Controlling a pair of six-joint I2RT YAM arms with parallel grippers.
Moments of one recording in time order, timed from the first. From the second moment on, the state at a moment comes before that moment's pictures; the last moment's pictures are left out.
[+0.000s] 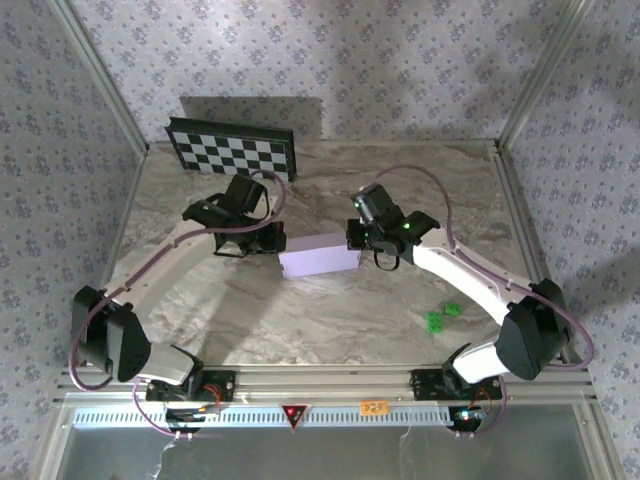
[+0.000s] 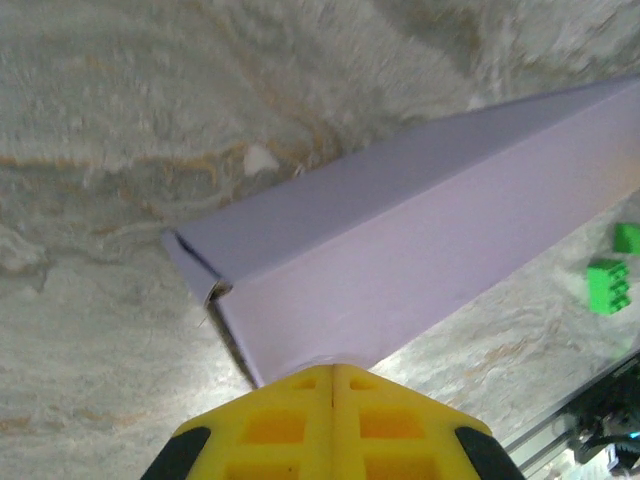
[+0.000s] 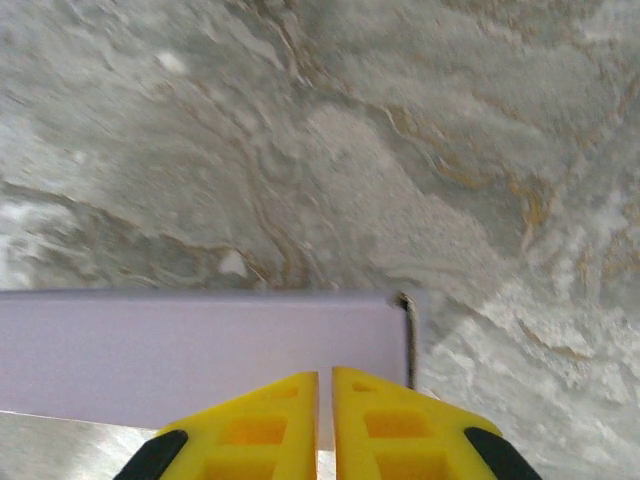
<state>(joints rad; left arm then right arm) -0.52 1.42 1.19 -0.84 0.31 -0.43 0.67 1.43 1.15 -0.64 0.09 0.56</state>
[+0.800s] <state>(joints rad) -0.47 1.39 1.19 -0.78 0.30 -0.51 0.55 1.43 1.17 -0.67 -0.07 0.52</state>
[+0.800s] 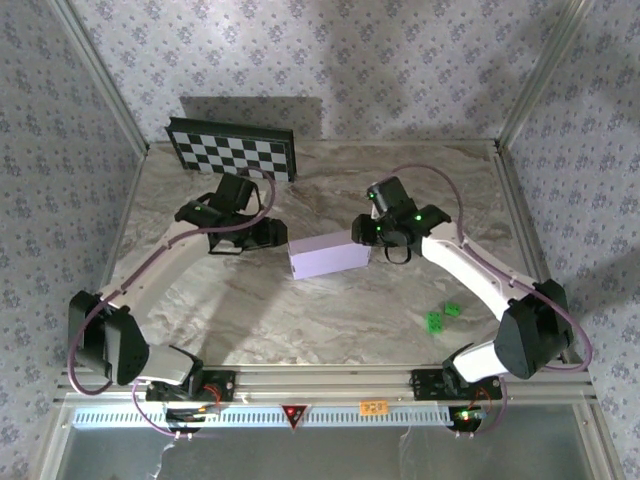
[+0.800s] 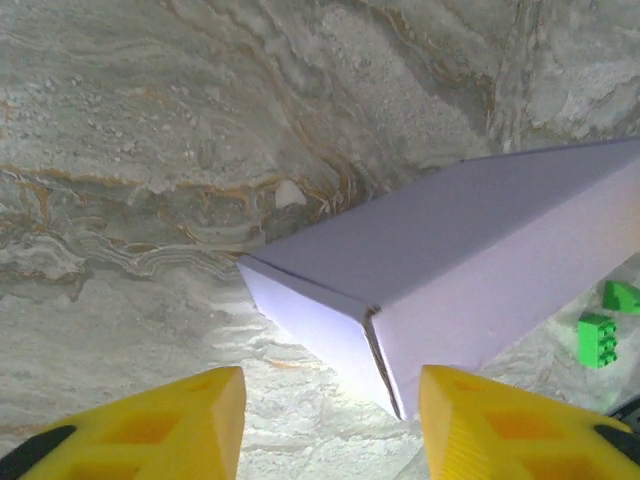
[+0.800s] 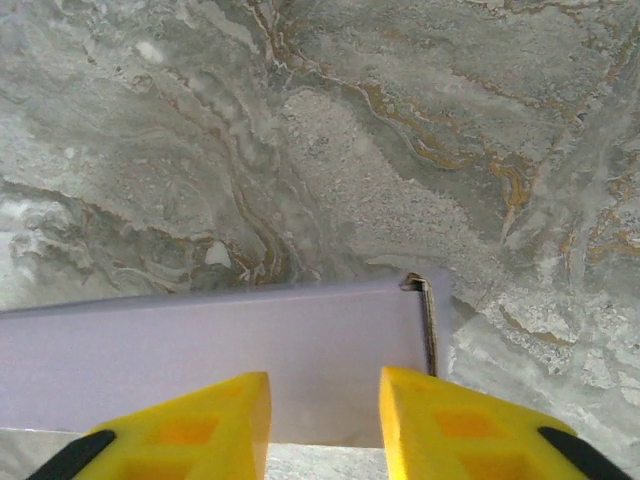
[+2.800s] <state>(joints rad) -0.31 1.74 1.33 -0.46 0.46 -0.50 0.52 1.69 1.33 -0.51 -0.19 0.37</state>
